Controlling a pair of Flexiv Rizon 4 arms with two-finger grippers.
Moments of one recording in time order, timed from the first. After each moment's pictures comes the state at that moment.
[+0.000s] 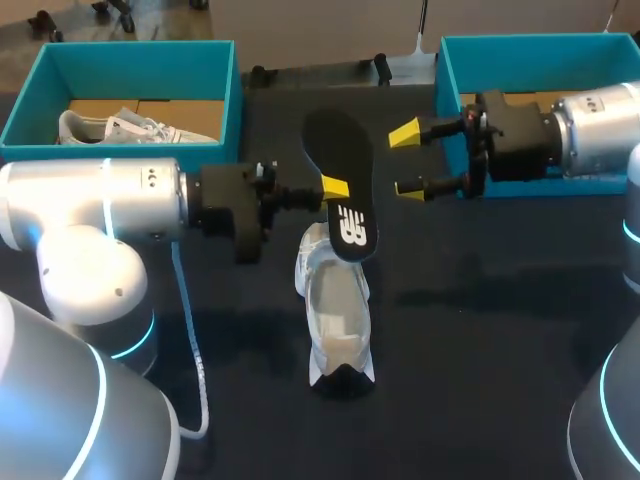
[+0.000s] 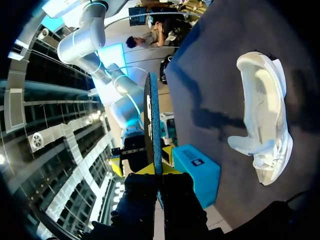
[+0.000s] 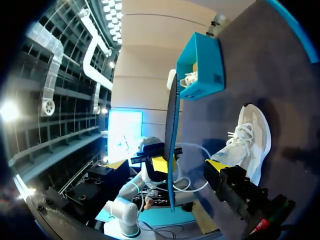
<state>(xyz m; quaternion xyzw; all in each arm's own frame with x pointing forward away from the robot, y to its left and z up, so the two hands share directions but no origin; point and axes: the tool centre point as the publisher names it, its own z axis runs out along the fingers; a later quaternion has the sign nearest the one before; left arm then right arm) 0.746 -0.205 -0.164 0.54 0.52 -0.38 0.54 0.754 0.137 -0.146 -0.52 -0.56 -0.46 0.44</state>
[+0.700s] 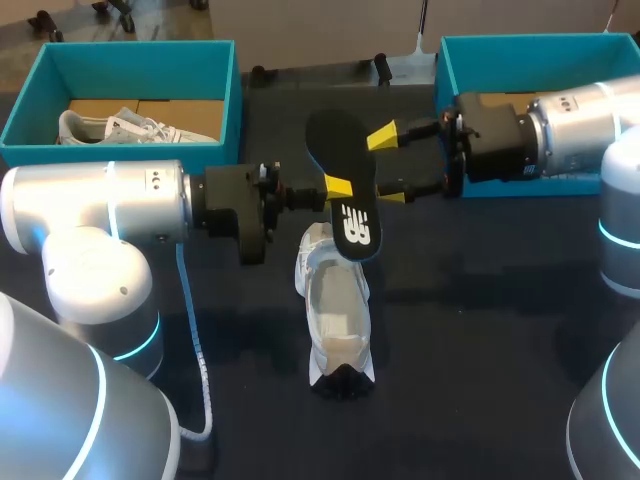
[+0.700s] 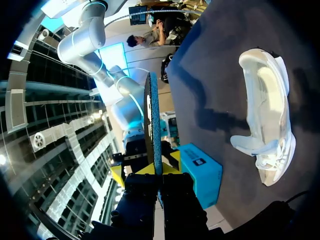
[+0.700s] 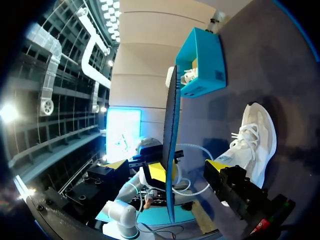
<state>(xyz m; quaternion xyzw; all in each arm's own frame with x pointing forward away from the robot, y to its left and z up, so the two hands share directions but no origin) 0.747 -0.209 -0.165 0.54 0.51 -0.38 0.55 0.757 0.161 -0.152 -0.52 -0.57 -0.46 0.45</state>
